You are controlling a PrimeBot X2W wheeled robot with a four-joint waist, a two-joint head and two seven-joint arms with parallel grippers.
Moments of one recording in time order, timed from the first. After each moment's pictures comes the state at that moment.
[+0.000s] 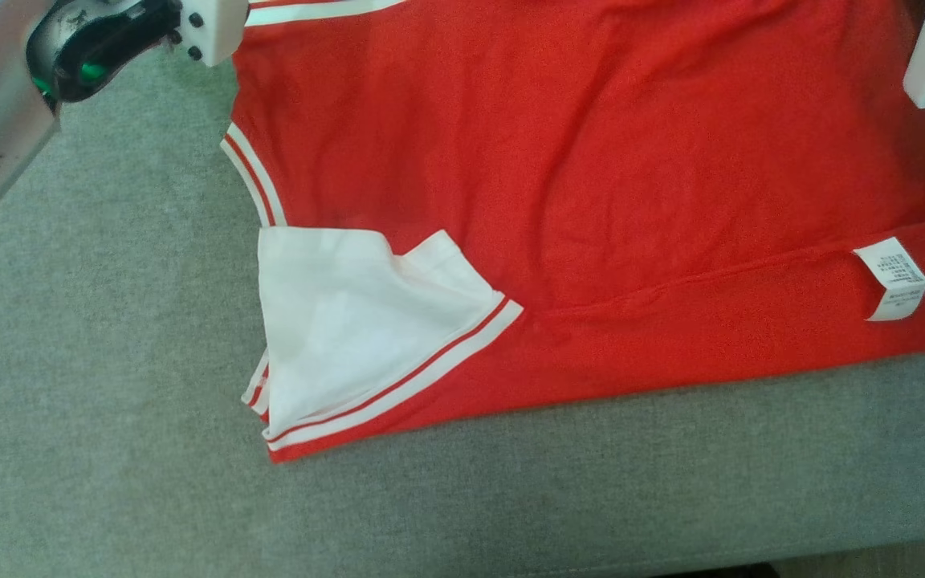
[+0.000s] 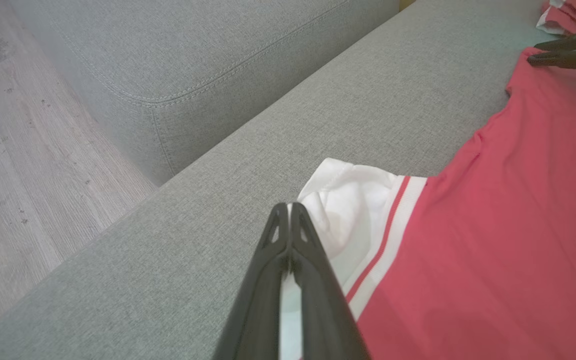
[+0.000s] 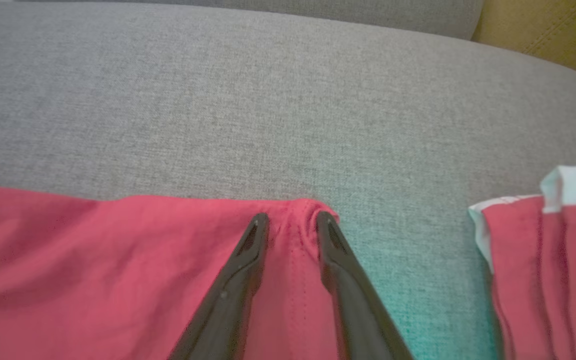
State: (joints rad) left arm -1.54 0.57 -1.30 0.42 -1.13 -0.13 0.43; right arm -0.91 -0.40 0.15 0.47 0.32 0.13 0.64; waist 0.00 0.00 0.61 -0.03
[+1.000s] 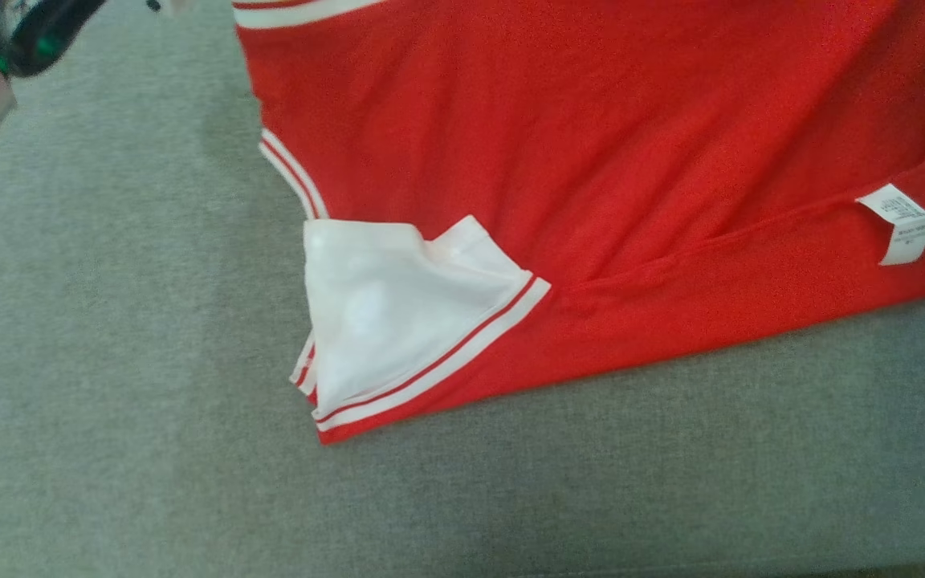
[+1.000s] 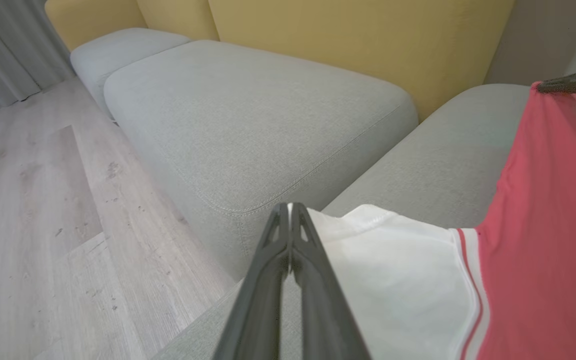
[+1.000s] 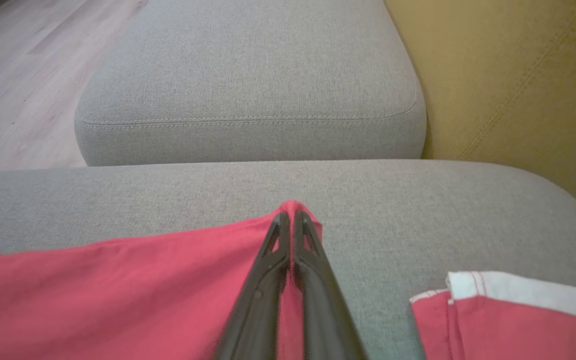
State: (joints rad) left arm -1.58 0.58 -1.32 0.48 -1.05 -0.13 0.10; right arm -0.95 -0.40 0.04 0.47 0.37 0.13 0.50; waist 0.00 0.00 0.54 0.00
